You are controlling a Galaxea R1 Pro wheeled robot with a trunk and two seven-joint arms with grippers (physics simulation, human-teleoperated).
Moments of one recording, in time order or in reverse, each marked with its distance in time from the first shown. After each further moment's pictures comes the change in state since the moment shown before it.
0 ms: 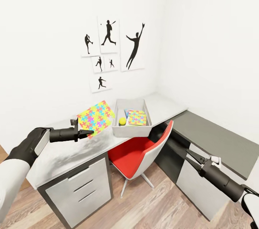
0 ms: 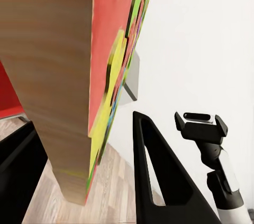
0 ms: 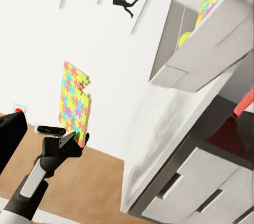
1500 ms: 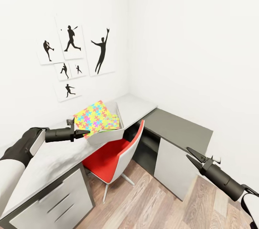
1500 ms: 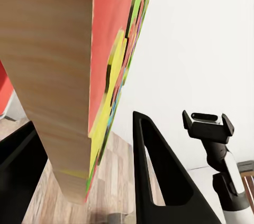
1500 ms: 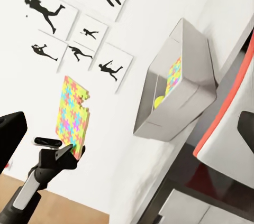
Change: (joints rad) left arm 0.000 0.036 0.000 0.000 0.002 0.000 -0.001; right arm 0.000 0.004 -0.001 0.000 0.001 -0.056 0.002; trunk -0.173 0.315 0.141
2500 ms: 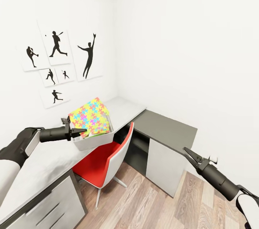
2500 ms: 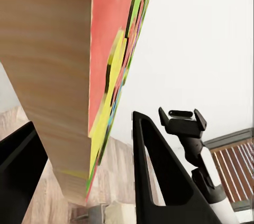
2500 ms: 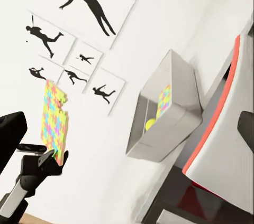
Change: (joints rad) left arm 0.001 0.035 -0.003 0.001 -0.007 -0.004 -0.126; right arm 0.000 0.038 0.010 -0.002 0.051 -0.054 0.000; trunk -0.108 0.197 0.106
